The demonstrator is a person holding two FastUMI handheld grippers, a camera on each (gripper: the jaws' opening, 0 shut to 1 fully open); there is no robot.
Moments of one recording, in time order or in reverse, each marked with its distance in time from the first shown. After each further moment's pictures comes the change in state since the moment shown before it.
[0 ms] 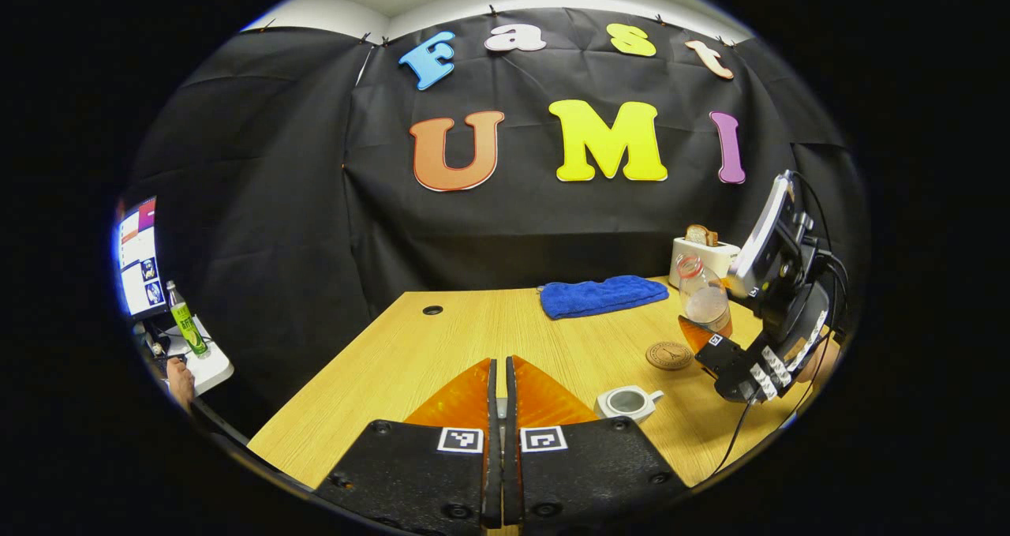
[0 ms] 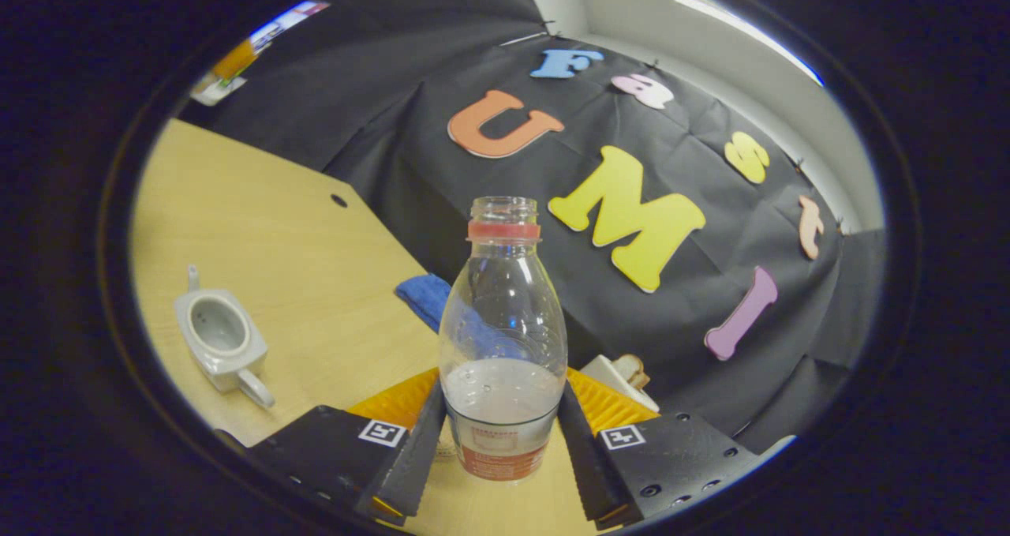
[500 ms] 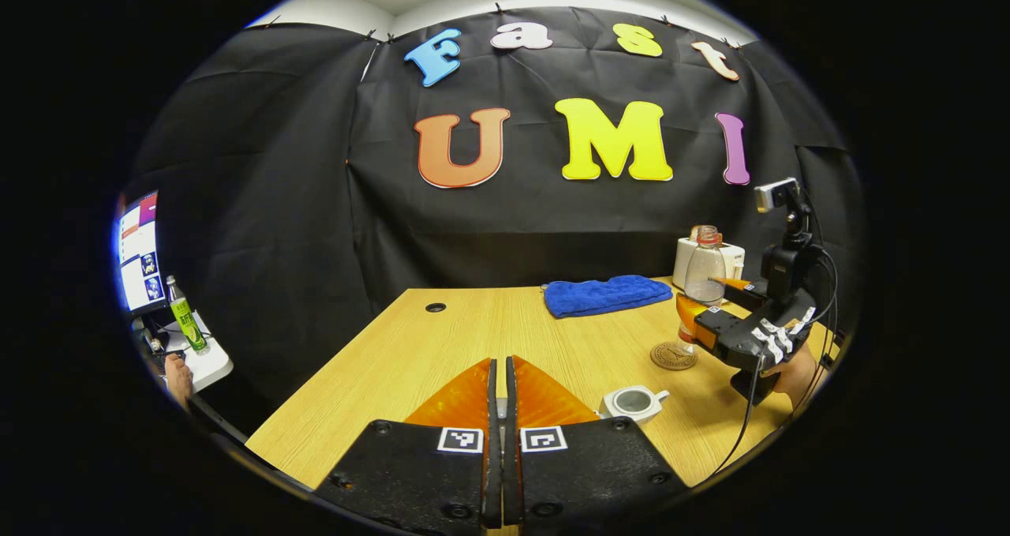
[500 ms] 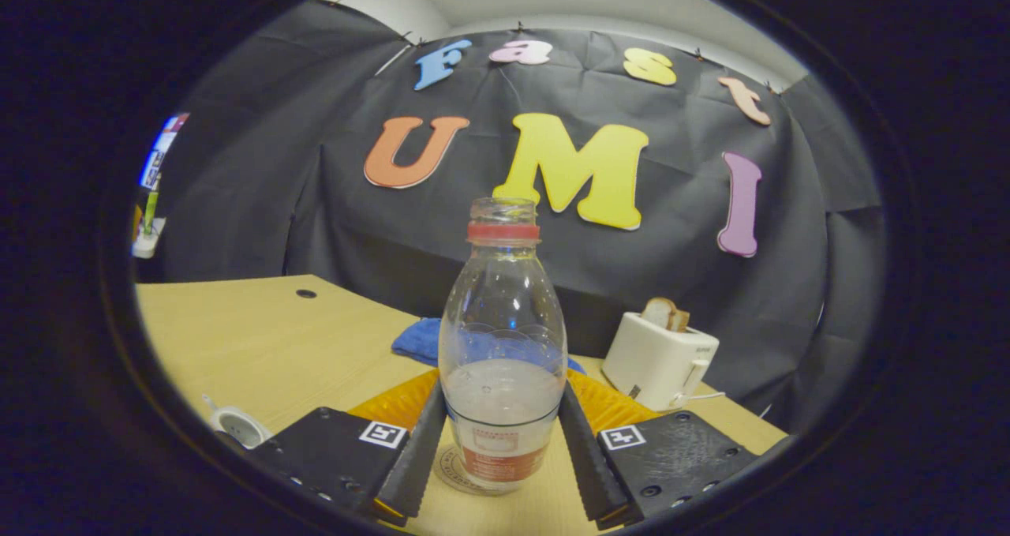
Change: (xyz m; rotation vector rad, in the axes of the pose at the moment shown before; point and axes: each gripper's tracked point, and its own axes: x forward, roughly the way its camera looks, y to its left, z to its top) left arm 0.005 0.008 -0.005 -0.019 0.011 0.008; right arm 0.042 0.002 -0.013 0.436 0.041 0.023
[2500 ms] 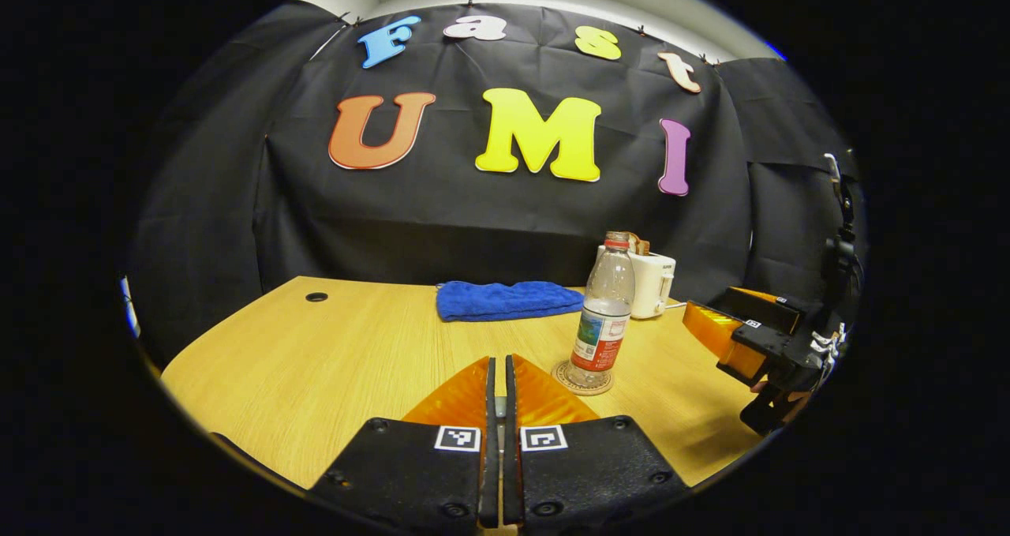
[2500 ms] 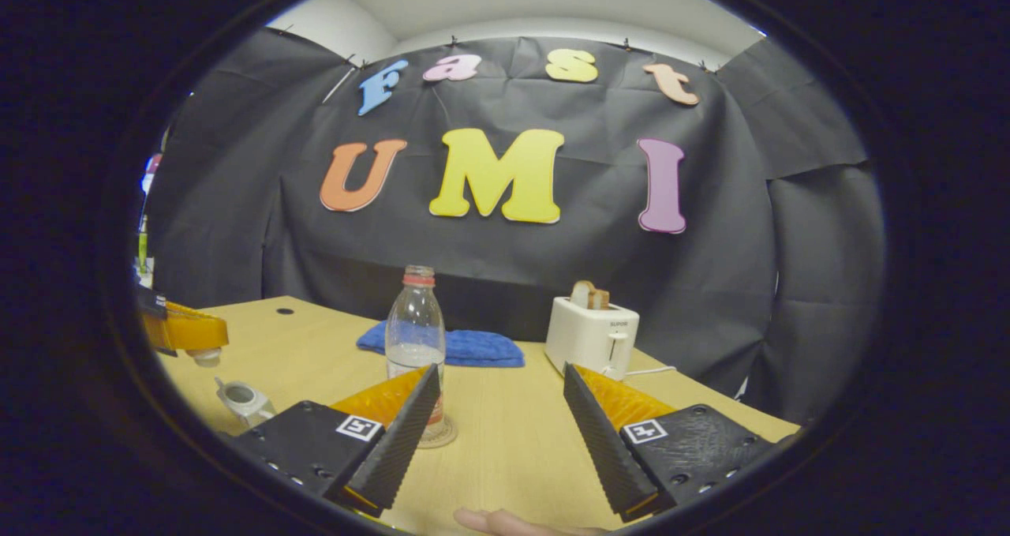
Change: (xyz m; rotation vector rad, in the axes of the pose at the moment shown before) left arm 0.066 -0.146 -0.025 -0.079 -0.067 -0.305; right arm -0.102 -0.099 -0.009 0.073 -0.071 -0.097
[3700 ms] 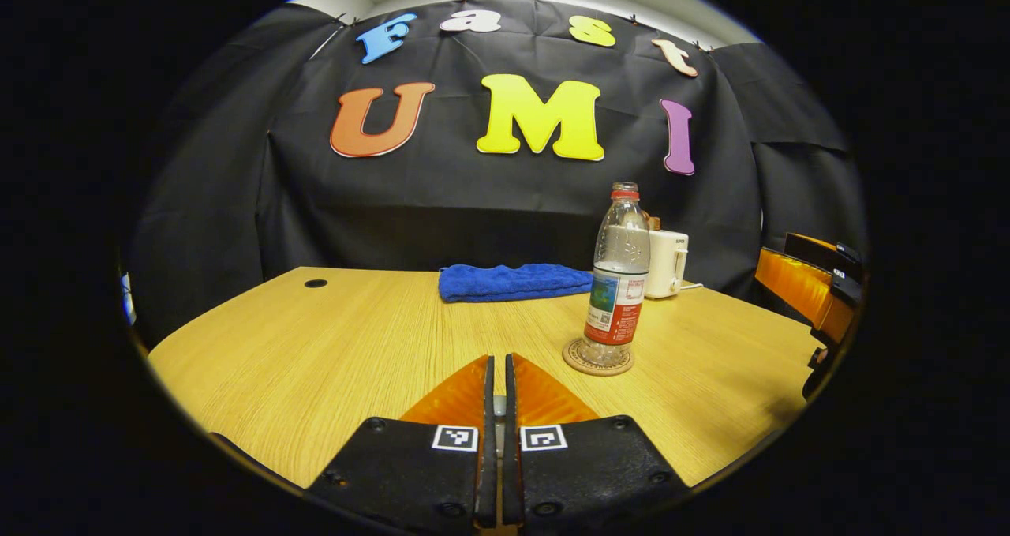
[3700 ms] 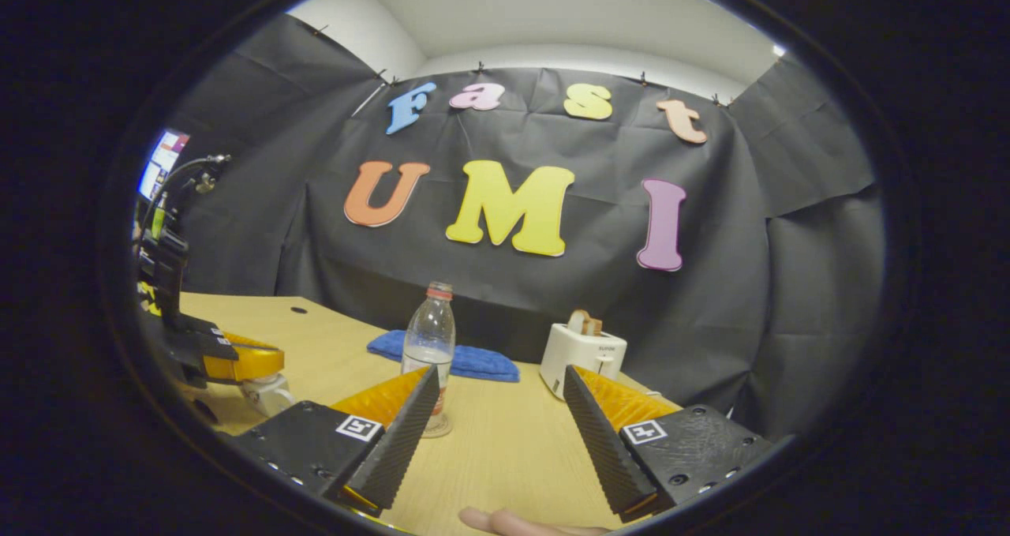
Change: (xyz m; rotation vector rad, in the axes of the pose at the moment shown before) left arm 0.022 0.004 -0.047 0.018 0.013 0.063; right arm -0.046 -0.006 0.011 -0.075 -0.115 0.023
